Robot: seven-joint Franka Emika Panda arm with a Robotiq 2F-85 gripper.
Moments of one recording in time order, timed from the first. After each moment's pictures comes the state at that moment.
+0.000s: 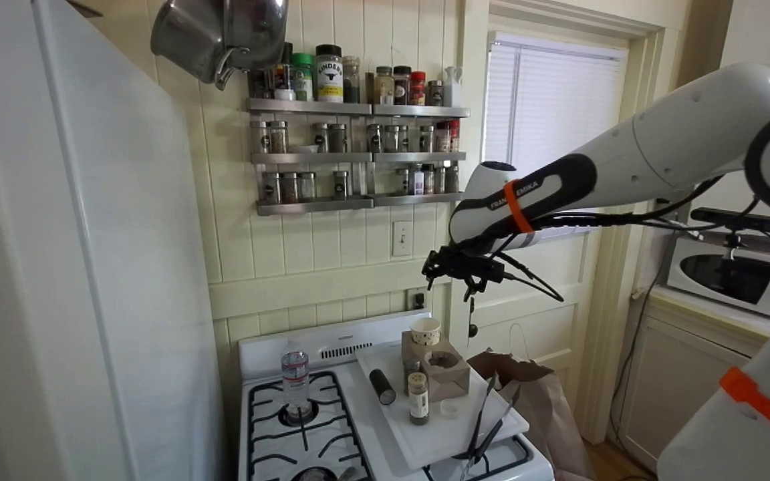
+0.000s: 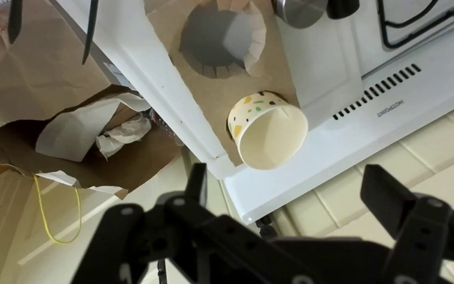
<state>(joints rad) -0.26 -0.28 0.07 -2.38 0.02 2.52 0.67</state>
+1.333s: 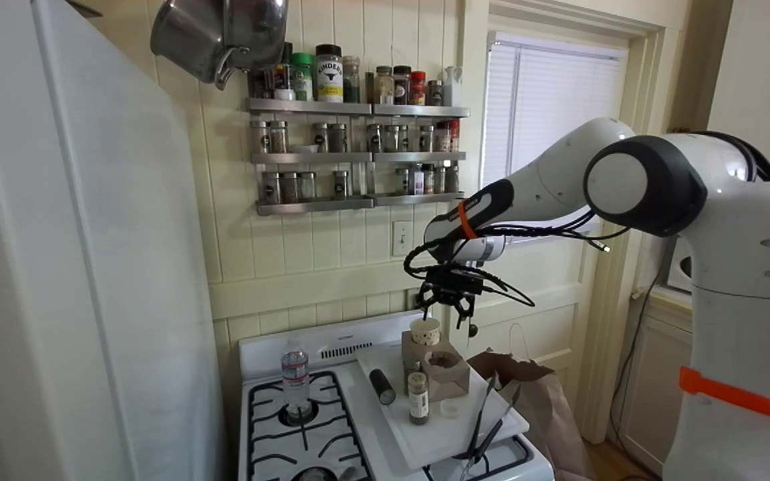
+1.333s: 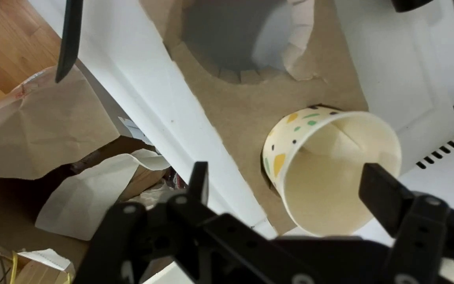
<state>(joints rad) -0.19 0.18 -0.09 -2.02 0.16 2.29 0.54</state>
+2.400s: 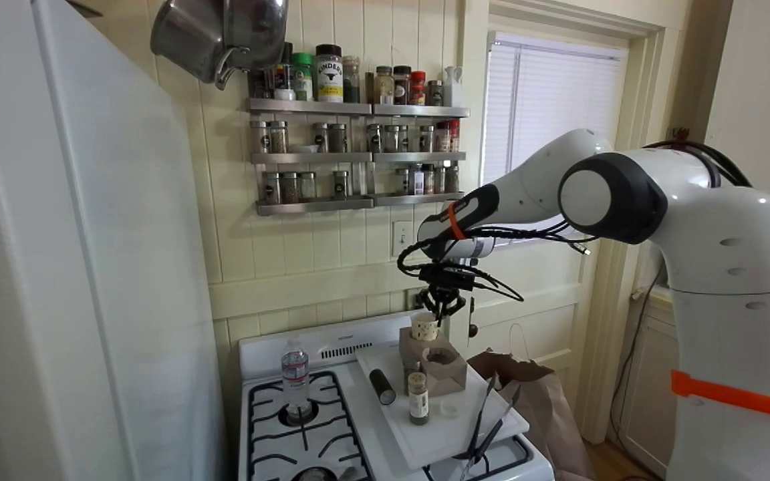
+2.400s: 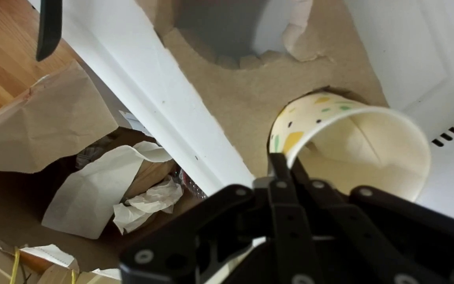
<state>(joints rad) -0.15 0.28 -0.14 -1.87 0.16 2.22 0.59</state>
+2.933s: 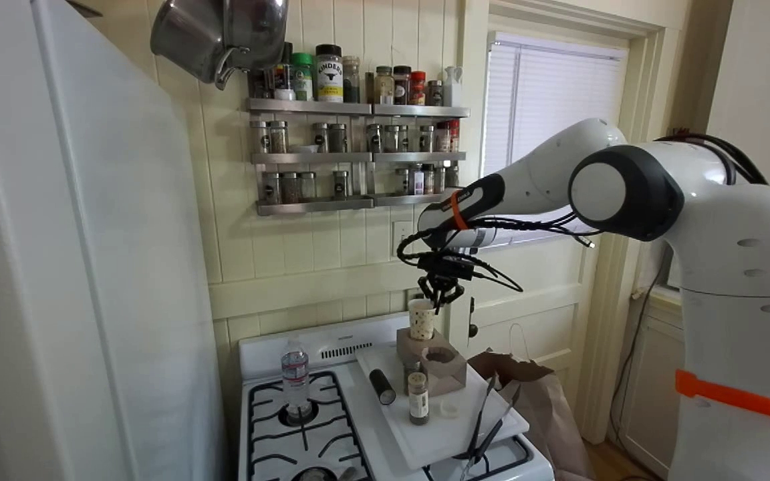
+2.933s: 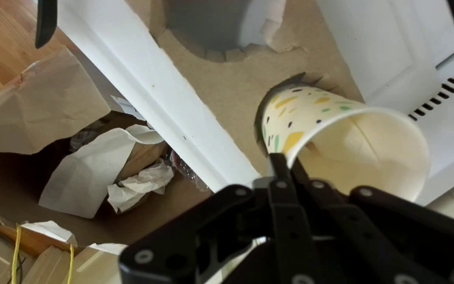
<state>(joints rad) -0.13 0.23 -0.15 -1.87 0.14 2.23 0.61</state>
